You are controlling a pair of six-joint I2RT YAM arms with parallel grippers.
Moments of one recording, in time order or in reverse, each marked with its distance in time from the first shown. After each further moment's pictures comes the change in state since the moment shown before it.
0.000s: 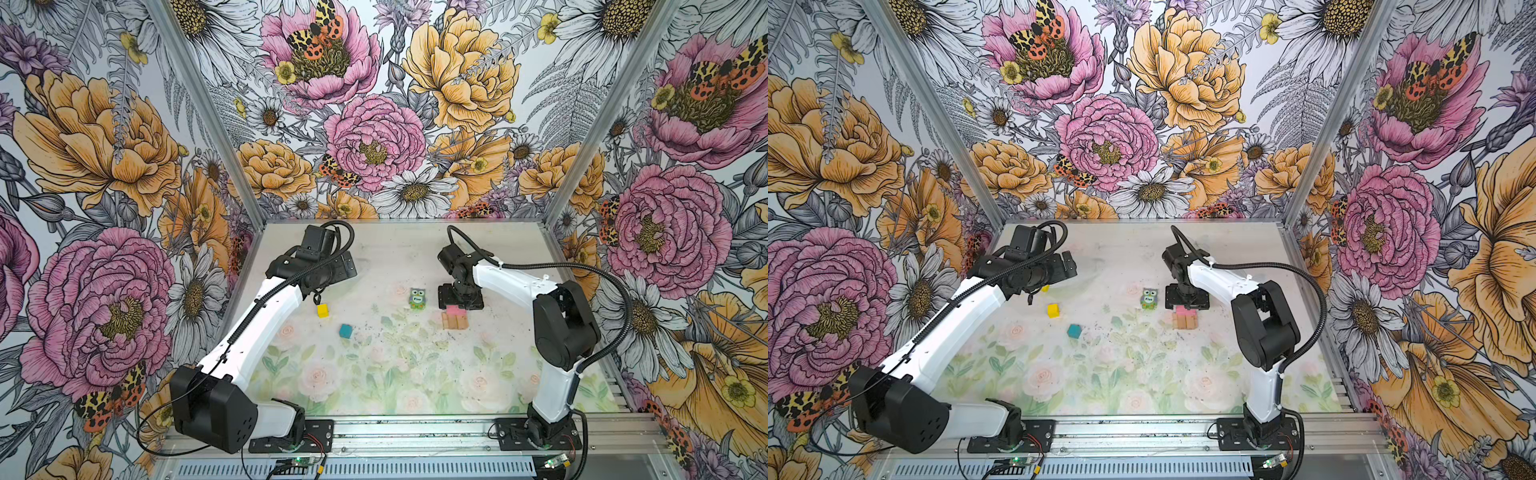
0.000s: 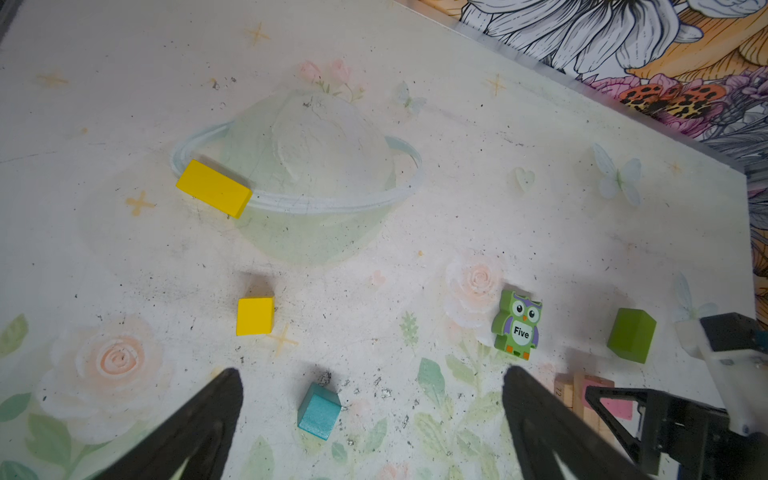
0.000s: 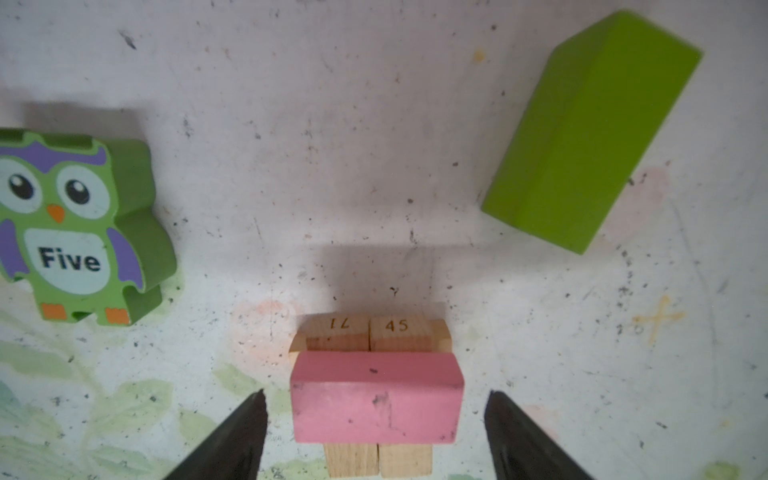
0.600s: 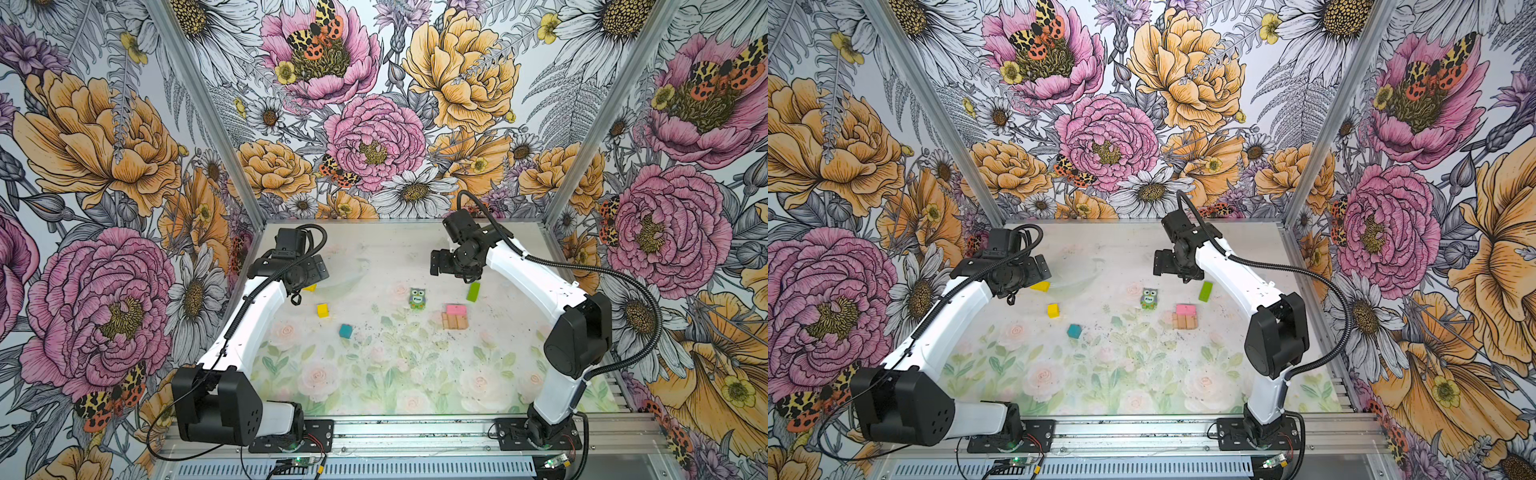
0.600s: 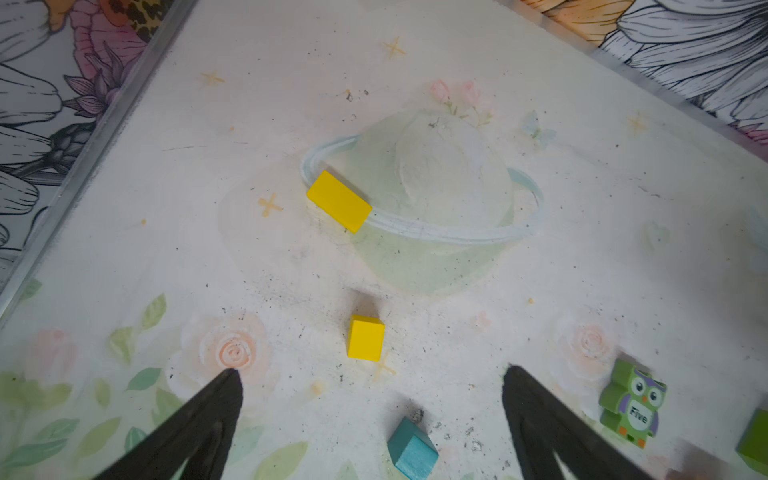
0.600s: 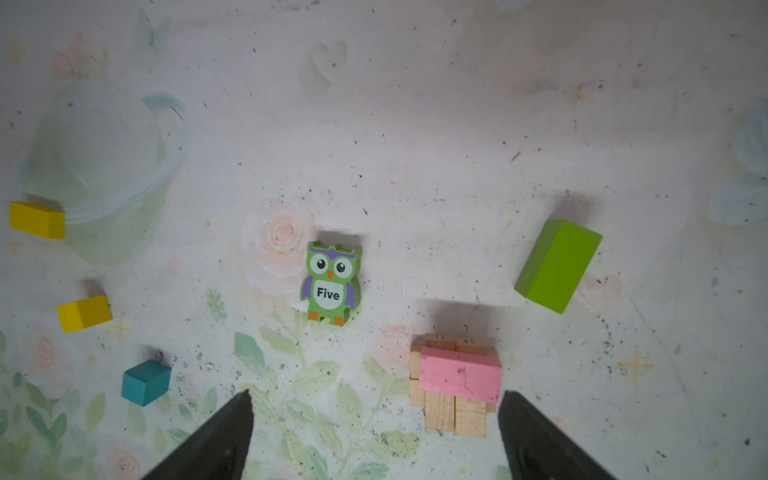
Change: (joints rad) left arm 0.240 0.019 -0.069 0.003 -0.046 0.103; right arm 0.000 -0.071 0.347 -0.089 -0.087 -0.002
